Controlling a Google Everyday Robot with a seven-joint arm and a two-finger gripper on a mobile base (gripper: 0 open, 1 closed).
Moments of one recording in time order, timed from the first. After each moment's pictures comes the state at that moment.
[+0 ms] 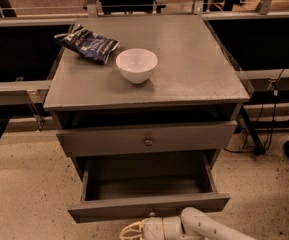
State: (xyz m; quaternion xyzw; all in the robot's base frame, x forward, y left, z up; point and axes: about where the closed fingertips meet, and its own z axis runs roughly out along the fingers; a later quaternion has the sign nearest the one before) arm 0.383 0.069 0.348 -0.60 0.46 0.42 0.50
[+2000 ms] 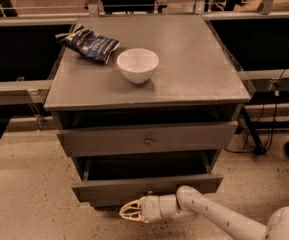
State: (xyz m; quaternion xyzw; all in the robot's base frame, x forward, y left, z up) arm 0.464 0.073 0.350 -0.64 0.44 0.37 0.51
